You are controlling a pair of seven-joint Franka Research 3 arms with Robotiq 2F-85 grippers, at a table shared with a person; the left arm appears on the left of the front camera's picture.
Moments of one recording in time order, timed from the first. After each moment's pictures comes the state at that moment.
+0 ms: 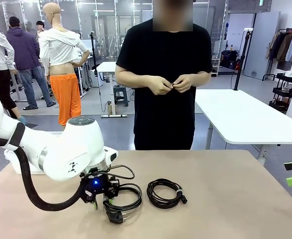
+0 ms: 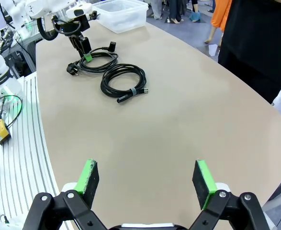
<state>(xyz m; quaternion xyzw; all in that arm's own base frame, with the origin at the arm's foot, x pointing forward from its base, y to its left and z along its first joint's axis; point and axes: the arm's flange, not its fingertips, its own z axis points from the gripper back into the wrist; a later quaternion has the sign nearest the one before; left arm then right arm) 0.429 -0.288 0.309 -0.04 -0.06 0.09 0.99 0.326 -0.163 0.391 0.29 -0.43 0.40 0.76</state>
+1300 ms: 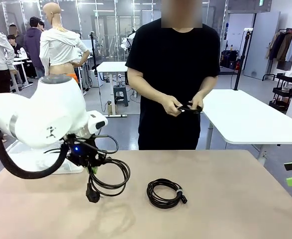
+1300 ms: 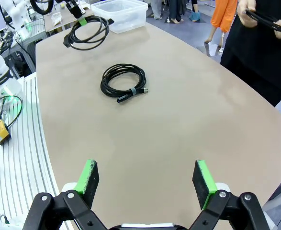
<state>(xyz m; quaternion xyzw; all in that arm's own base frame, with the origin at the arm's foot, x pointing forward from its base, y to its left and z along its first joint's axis) 0.428 -0.252 0.442 -0.02 -0.16 -0.06 0.98 0.327 -0.163 0.391 0.29 -0.43 0.40 0.76</state>
